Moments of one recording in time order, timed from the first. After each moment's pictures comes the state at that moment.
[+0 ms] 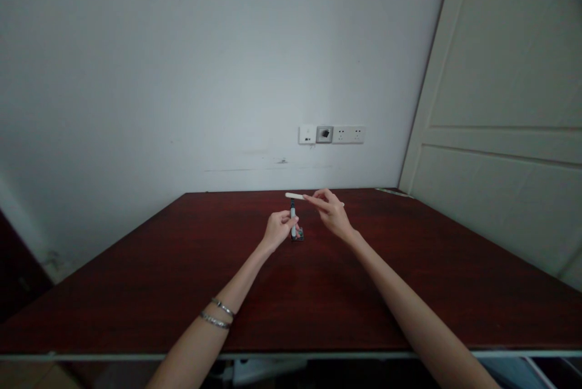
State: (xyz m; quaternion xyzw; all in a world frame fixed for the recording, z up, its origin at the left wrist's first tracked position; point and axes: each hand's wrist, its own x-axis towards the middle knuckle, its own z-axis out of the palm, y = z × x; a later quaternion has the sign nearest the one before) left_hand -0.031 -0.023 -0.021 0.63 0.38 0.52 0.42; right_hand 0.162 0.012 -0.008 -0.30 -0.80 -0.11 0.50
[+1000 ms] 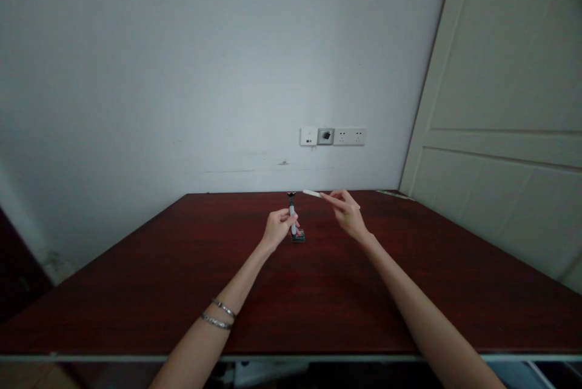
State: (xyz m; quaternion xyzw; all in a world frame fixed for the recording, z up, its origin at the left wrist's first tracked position) left_hand -0.032 -0.025 -0.017 0.62 0.36 0.54 0.44; right_hand 0.180 0.008 -0.006 -0.32 -0.77 -0.12 0.53
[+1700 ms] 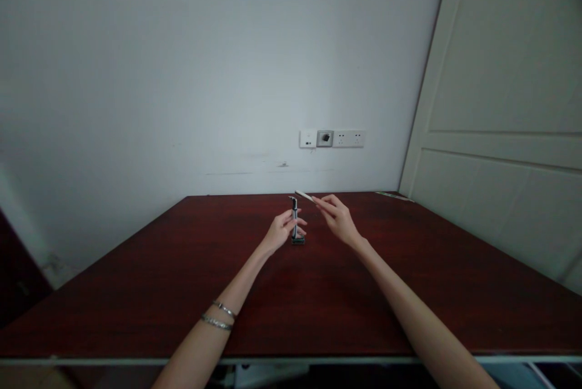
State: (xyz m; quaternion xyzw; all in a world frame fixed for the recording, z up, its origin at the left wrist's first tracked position) left_hand -0.032 -0.028 -0.015 0.62 0.30 0.51 0.52; right_hand 0.164 -0.005 -0.001 -0.27 -0.79 -0.05 0.54
